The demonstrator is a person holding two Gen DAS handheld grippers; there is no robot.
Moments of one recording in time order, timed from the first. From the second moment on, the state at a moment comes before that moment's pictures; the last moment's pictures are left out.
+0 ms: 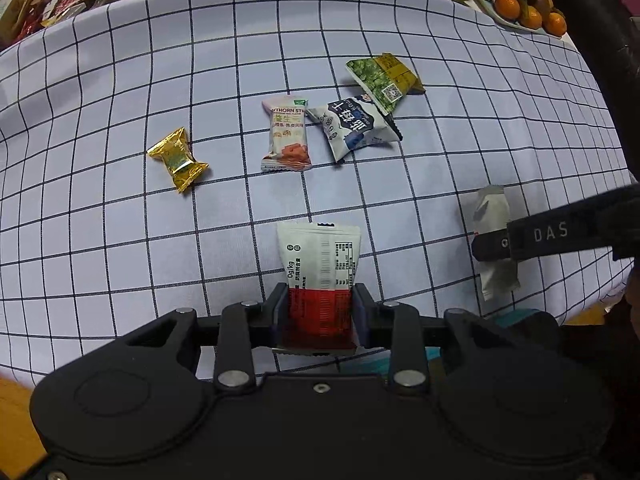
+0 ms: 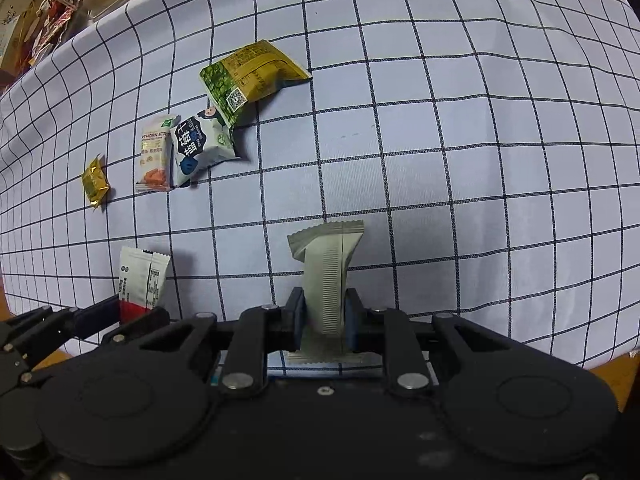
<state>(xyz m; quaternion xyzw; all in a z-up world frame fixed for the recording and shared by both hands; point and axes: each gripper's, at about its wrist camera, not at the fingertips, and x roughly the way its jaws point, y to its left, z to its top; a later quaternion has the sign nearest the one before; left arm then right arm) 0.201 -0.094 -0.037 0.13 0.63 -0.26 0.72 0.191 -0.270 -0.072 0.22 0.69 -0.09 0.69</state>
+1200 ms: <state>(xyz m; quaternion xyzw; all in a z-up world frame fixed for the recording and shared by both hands) 0.070 -0.055 -0.029 0.09 0.70 -0.15 0.69 0.096 -0.216 -0.029 0.14 0.70 0.08 0.70</state>
